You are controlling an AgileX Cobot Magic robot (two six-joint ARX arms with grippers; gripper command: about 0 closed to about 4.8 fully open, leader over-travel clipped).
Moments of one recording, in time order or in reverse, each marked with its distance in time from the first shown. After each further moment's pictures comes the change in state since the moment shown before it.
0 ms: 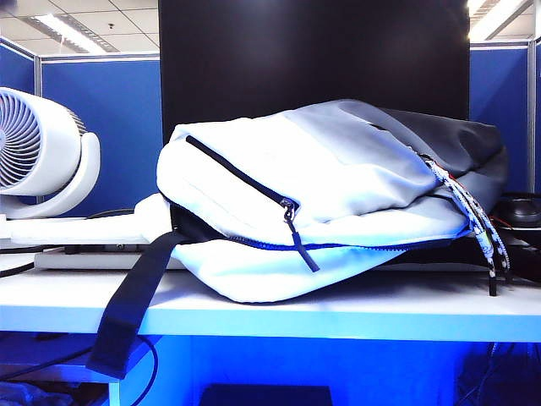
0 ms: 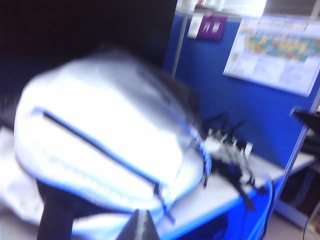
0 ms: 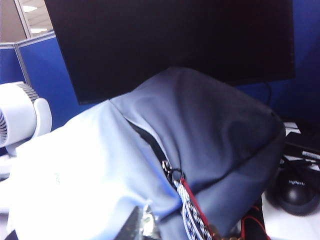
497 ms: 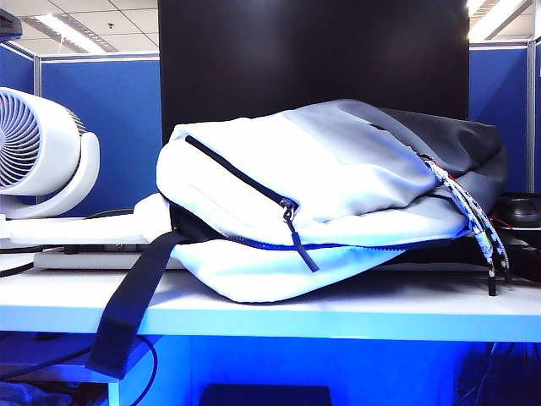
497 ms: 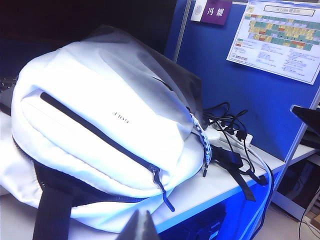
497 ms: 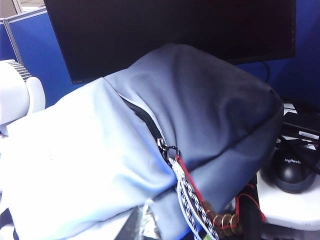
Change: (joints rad) left arm 0.000 0.000 -0.010 -0.024 0.003 -0.011; right arm 0.000 0.000 0.000 -0.072 0.000 0.000
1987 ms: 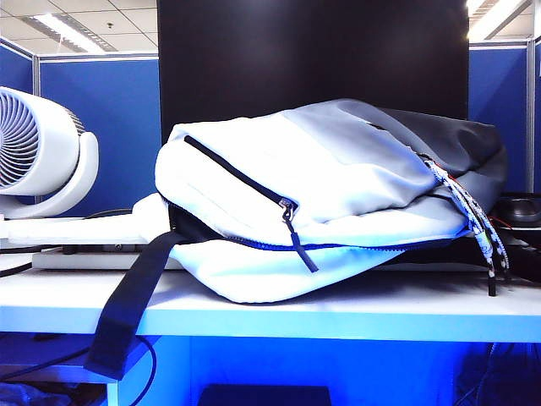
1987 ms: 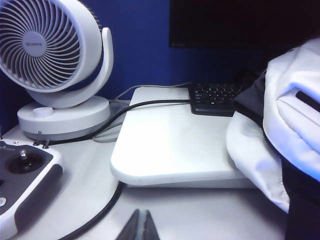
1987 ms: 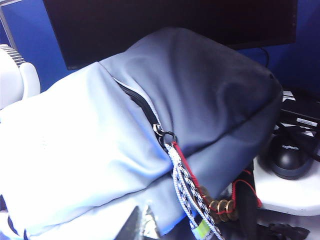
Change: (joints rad) left arm 0.553 0.000 -0.083 0.047 -0.131 0.201; right arm 0.000 0.000 0.000 -0.045 0.001 0.000
